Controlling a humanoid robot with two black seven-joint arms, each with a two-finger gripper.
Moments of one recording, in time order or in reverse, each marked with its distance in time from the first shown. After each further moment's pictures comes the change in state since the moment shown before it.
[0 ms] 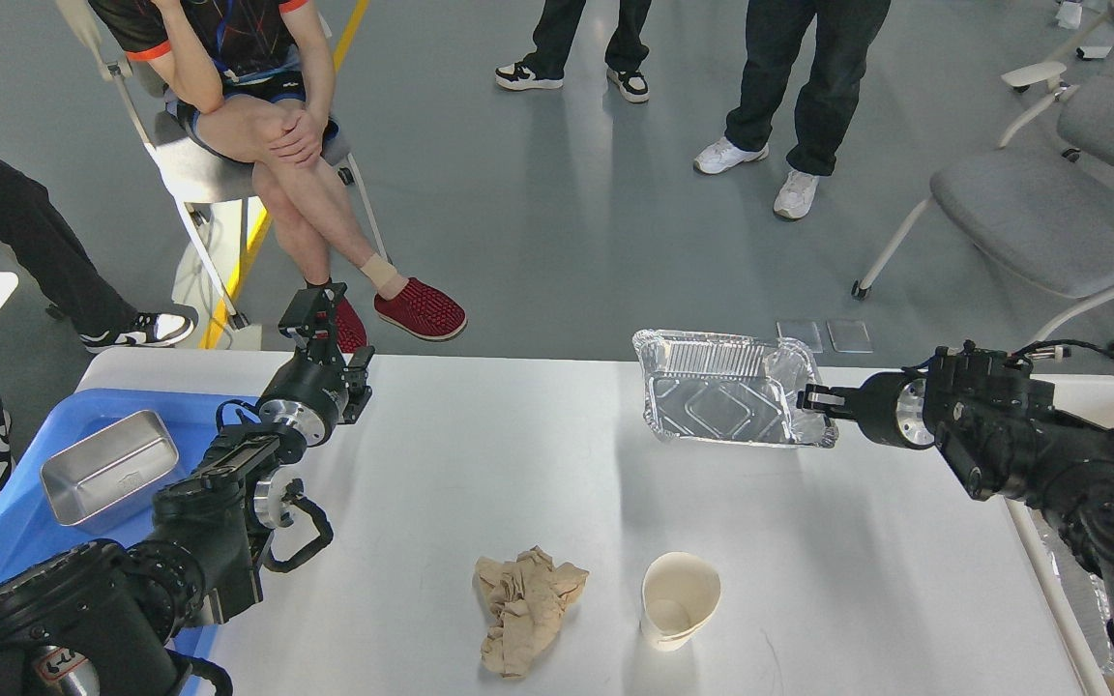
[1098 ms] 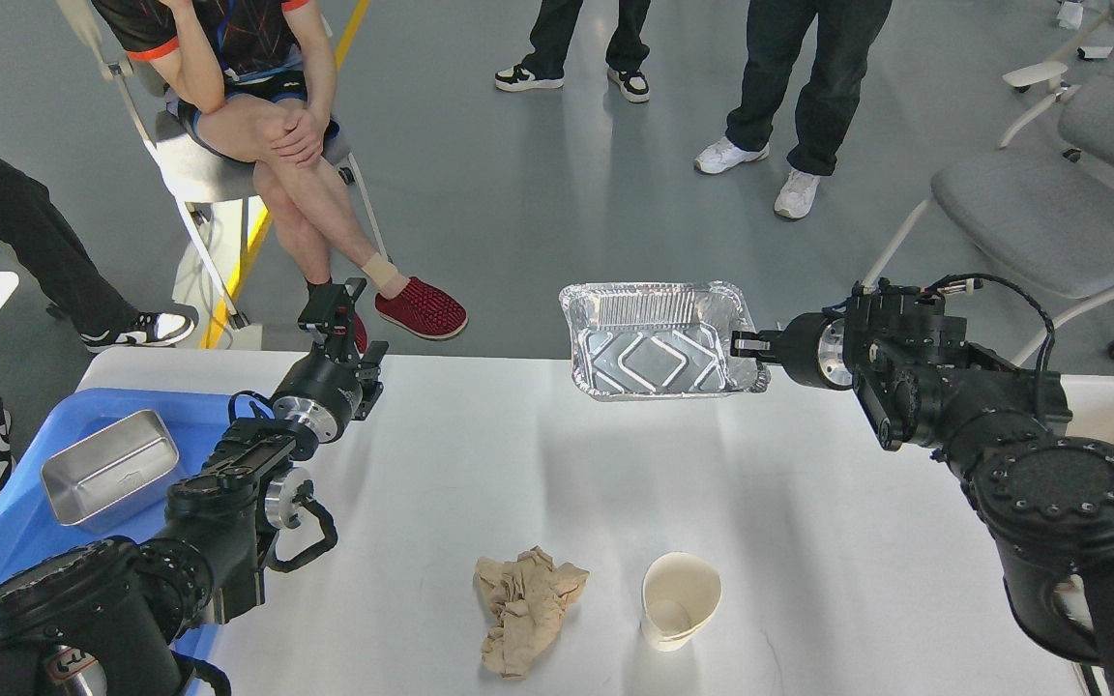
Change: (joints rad) left arm -0.004 -0.010 0.106 -0.001 0.017 0.013 -0.045; right arm 0.097 0.184 -0.064 -0.165 0.005 0.020 -0.023
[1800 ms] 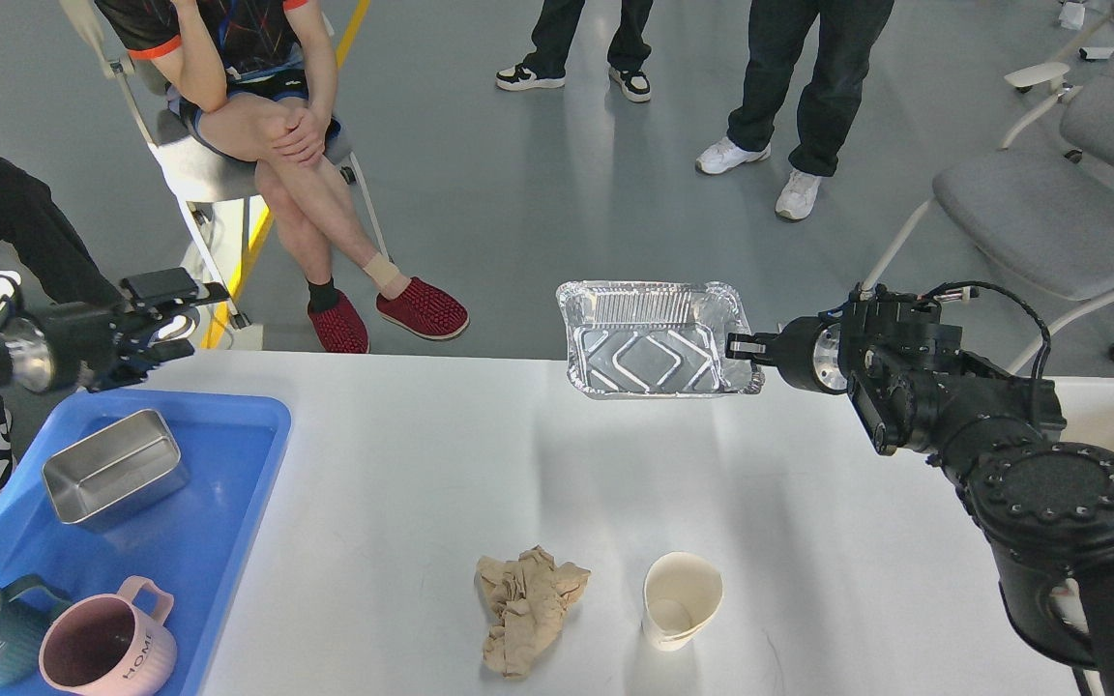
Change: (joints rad) left arm -0.230 0.621 0.938 -0.007 0.114 -0.598 -0.159; right arm -0.010 0.015 0.004 0.001 0.022 -0.024 -0.001
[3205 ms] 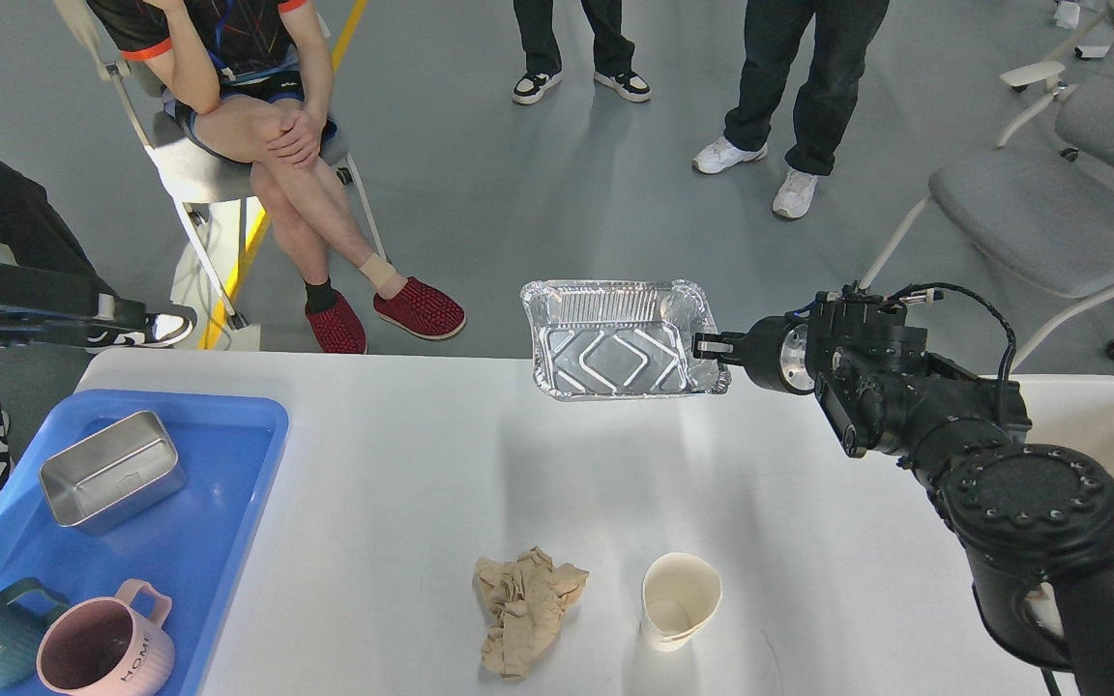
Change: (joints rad) left arm -0.466 0.586 -0.071 -1.030 0.764 0.112 0.033; right arm 0.007 0.048 0.002 0.000 0.015 -0.014 0.000
